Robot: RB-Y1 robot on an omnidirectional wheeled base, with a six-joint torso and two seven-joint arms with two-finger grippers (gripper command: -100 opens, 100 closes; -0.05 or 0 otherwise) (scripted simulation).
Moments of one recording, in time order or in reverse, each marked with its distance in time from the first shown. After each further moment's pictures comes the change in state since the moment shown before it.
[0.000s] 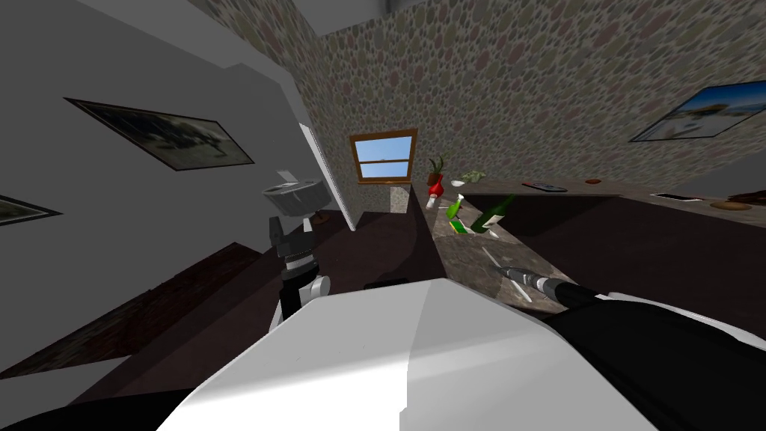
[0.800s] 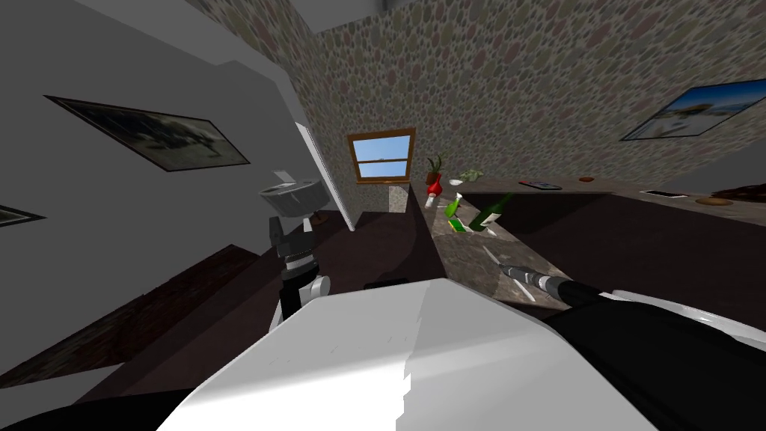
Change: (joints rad) left arm 0.000 0.000 0.000 0.000 0.000 0.000 0.000; right arm 0.015 -0.034 0.001 -0.017 -0.018 -0.009 -0.002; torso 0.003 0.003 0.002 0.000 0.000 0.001
